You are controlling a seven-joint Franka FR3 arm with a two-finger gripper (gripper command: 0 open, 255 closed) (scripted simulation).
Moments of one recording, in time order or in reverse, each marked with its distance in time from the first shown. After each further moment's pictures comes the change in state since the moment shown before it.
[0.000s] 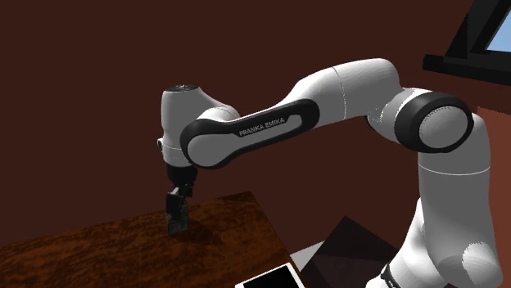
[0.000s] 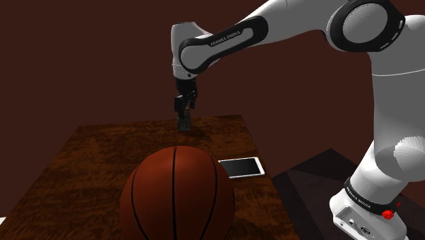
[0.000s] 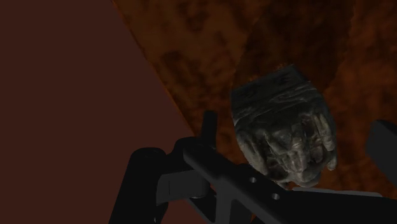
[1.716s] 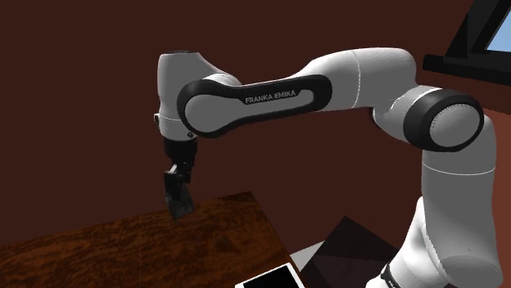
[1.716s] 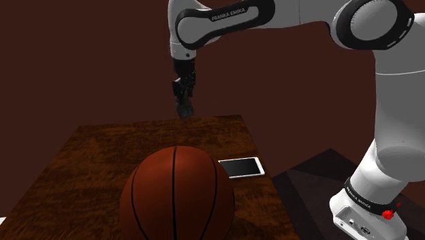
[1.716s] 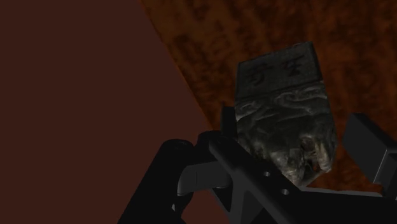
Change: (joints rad) arm 0.002 -0.036 0.009 0.127 0.016 -0.160 -0.008
